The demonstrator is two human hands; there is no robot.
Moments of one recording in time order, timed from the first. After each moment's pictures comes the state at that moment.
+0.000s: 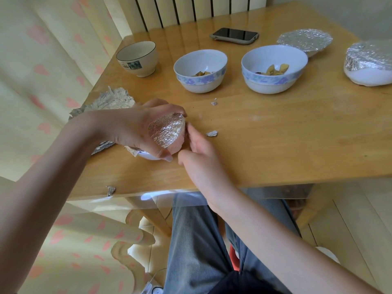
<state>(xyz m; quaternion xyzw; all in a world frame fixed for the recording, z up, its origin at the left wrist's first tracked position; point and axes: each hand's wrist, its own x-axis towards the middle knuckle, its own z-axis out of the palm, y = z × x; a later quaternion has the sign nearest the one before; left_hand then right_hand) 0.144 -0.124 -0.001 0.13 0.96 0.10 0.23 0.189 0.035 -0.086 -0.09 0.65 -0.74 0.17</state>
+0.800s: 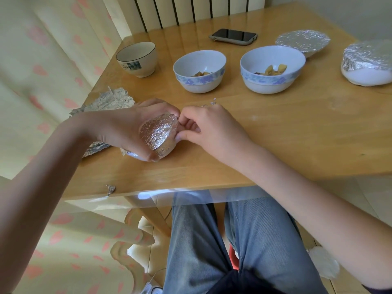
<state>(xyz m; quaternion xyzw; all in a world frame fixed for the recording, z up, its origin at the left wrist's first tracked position) 0.148 -0.136 -0.002 0.18 0.95 0.15 0.22 0.134 0.063 -0.064 -0.34 0.85 -0.38 -0.07</state>
